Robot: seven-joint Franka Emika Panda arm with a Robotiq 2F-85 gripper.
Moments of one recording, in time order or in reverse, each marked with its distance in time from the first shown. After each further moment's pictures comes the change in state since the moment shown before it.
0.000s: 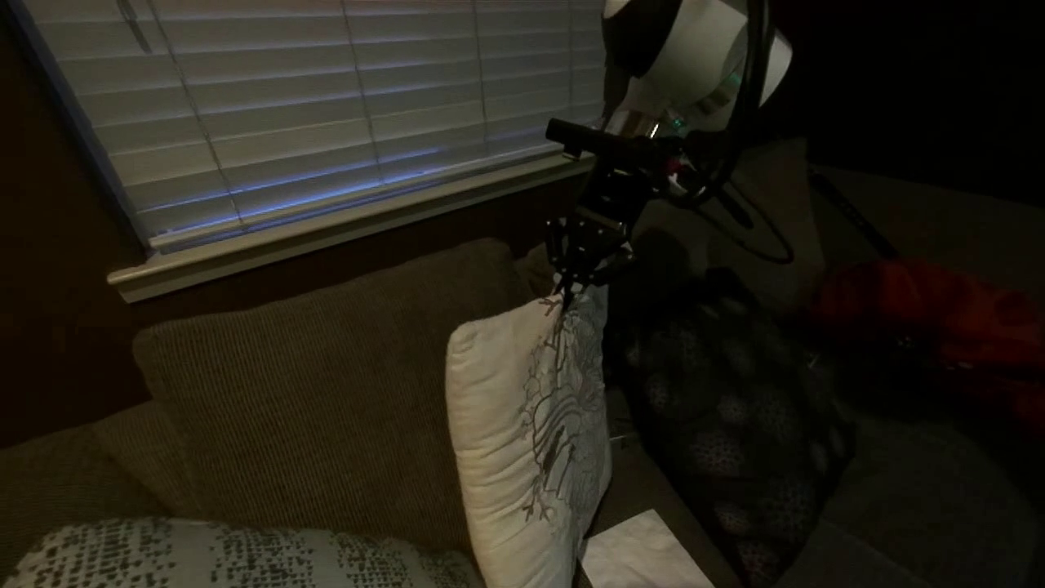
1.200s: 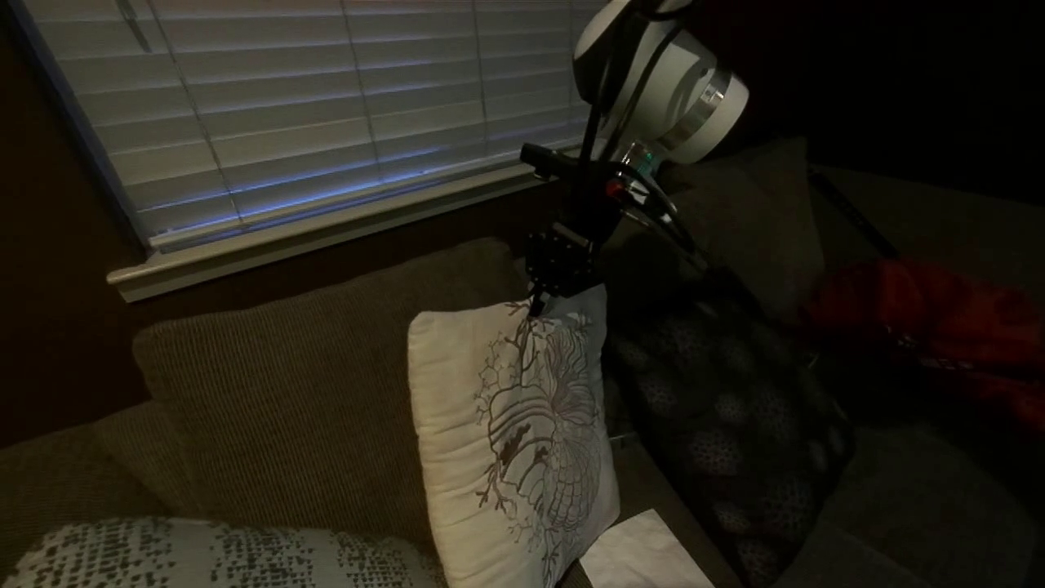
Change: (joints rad) arm 0.084 0.128 -0.079 0.122 0.120 0.083 0.146
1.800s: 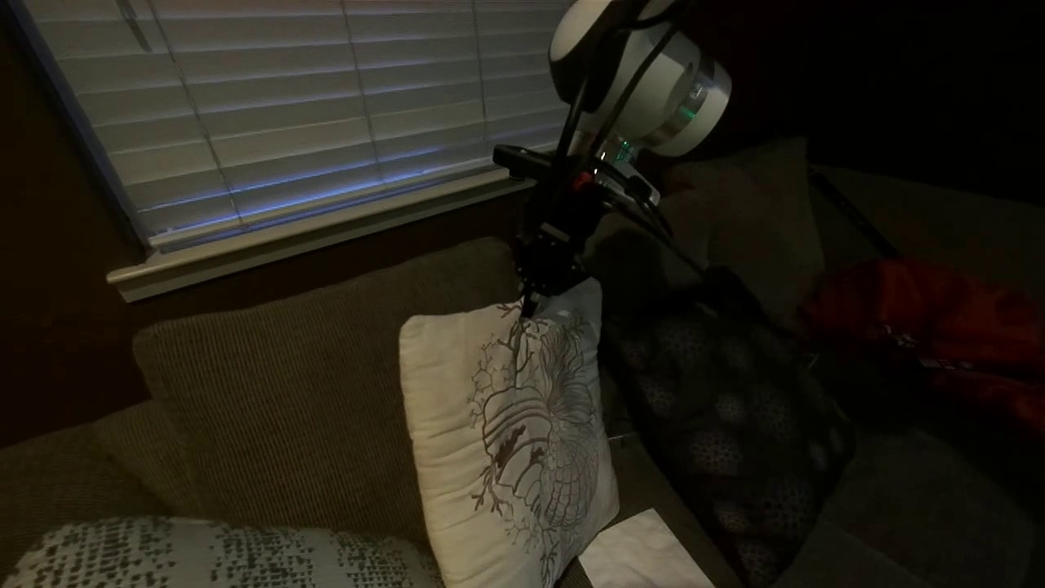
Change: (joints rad) arm 0.064 0.005 -0.026 0.045 -0.168 0.012 0.236
